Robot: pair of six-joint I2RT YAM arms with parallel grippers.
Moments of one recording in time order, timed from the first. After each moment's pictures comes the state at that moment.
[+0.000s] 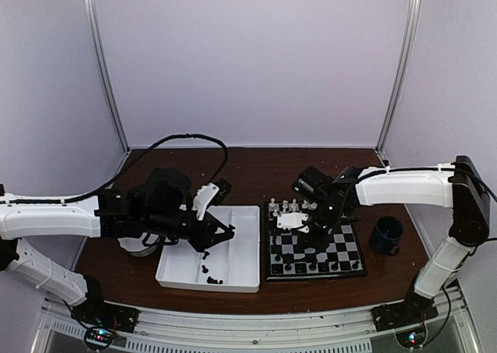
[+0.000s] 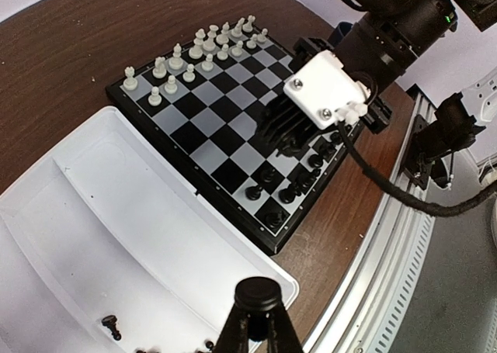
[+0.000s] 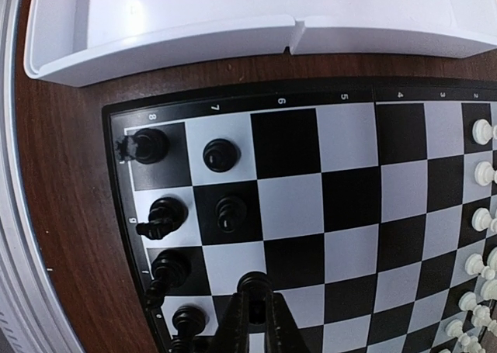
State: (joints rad) left arm -1.07 1.26 0.89 -0.26 0.11 -0.36; right arm 0.84 1.65 1.14 -0.77 -0.18 -0.58
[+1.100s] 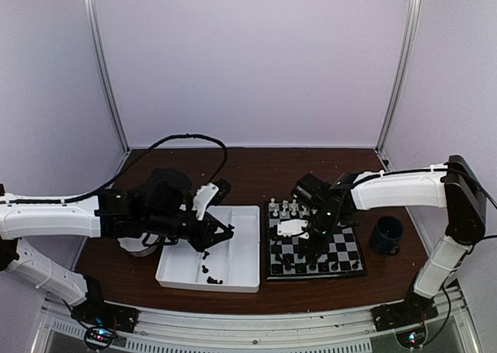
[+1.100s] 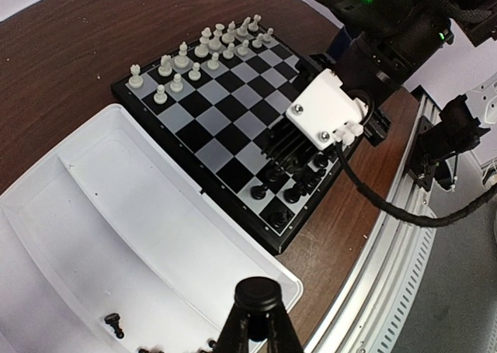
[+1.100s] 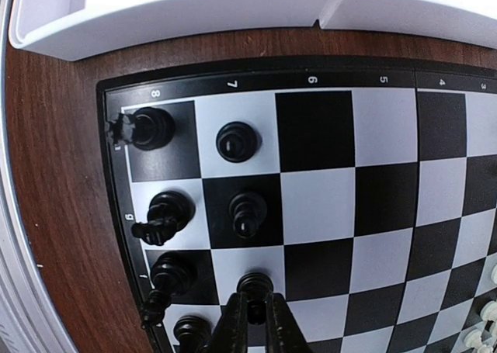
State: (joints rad) left arm -1.07 1.26 0.89 -0.26 0.09 -0.37; right arm 0.84 1.69 1.10 -0.75 -0.17 -0.60
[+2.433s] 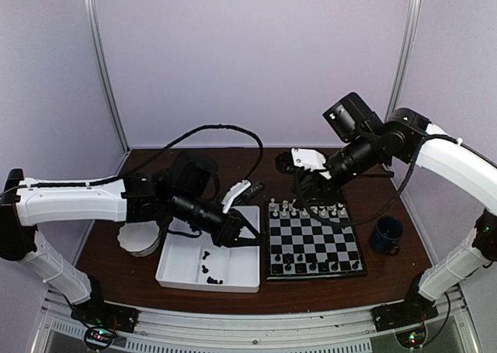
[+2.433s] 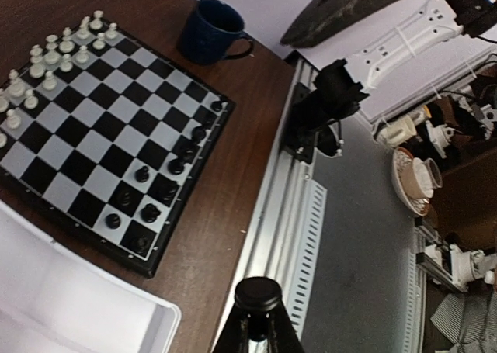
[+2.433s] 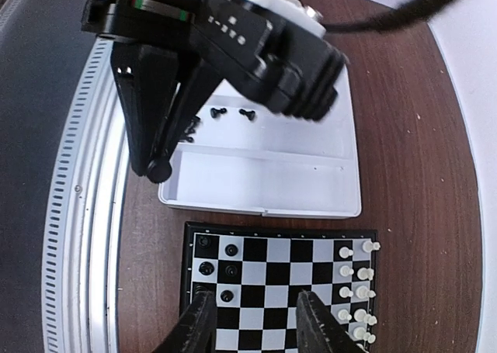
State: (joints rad) left arm -1.07 1.45 1.09 -0.26 0.51 -0.34; right arm 0.84 1.43 1.53 -1.01 -0.37 -0.68
